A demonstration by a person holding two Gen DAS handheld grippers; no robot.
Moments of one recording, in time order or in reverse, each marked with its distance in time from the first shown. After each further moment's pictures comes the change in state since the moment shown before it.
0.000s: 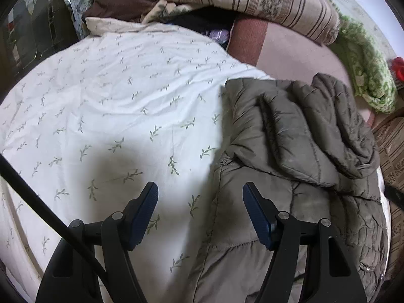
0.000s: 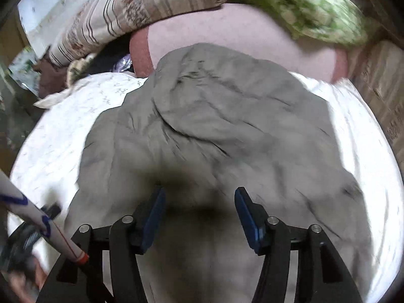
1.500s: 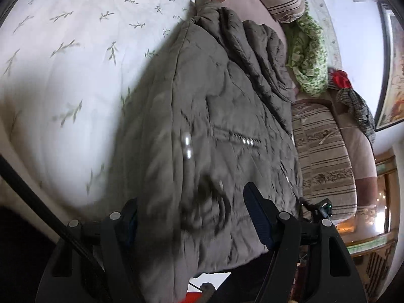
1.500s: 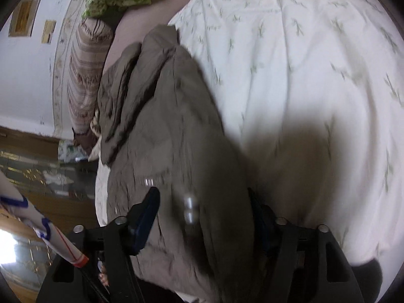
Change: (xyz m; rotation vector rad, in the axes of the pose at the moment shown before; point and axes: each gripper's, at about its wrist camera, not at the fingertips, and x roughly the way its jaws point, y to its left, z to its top) left arm -0.065 0.052 -0.177 -0.236 0.328 -0.592; right arm -0.058 -0.275 -0.209 0.594 0.125 0.478
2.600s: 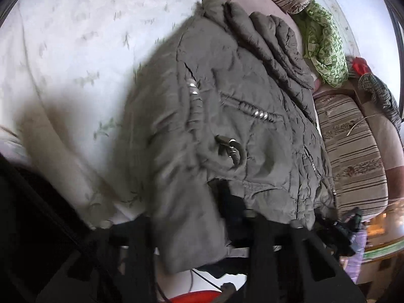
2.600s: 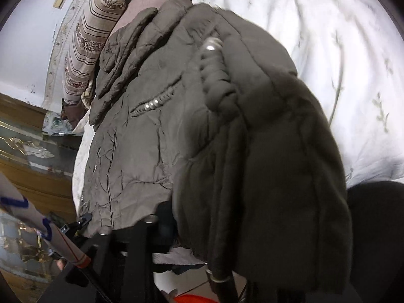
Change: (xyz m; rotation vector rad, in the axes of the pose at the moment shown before) left arm -0.005 -0.030 -0.035 0.047 -0.063 0.224; right arm 0.020 0.031 -0.086 -0.120 -0.030 -0.111
